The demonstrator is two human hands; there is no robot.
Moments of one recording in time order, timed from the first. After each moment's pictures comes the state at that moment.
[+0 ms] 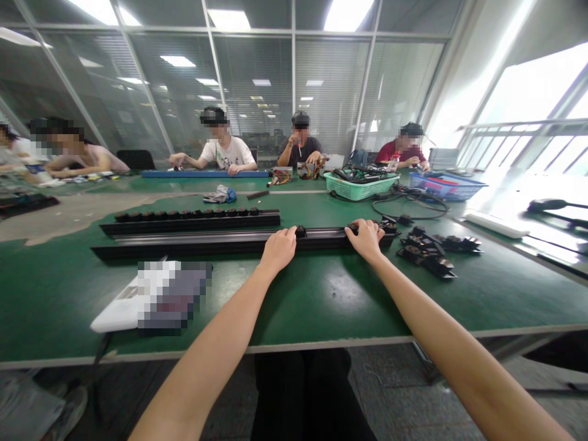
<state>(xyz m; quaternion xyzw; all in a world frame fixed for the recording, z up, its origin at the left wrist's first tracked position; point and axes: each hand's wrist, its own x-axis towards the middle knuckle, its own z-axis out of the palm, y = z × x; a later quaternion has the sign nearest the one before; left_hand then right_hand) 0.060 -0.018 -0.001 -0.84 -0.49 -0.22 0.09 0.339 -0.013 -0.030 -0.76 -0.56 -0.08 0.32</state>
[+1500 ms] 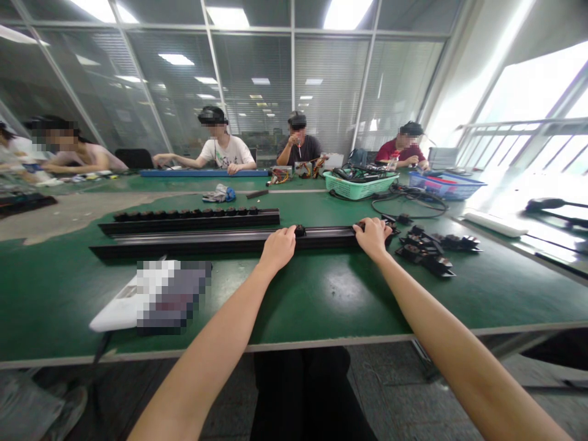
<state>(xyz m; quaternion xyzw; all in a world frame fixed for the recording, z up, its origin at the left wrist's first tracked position) 0.060 -0.018 -0.001 -0.84 -0.49 -0.22 0.09 0.359 -0.010 -0.028 -0.77 -0.54 -0.09 0.32</state>
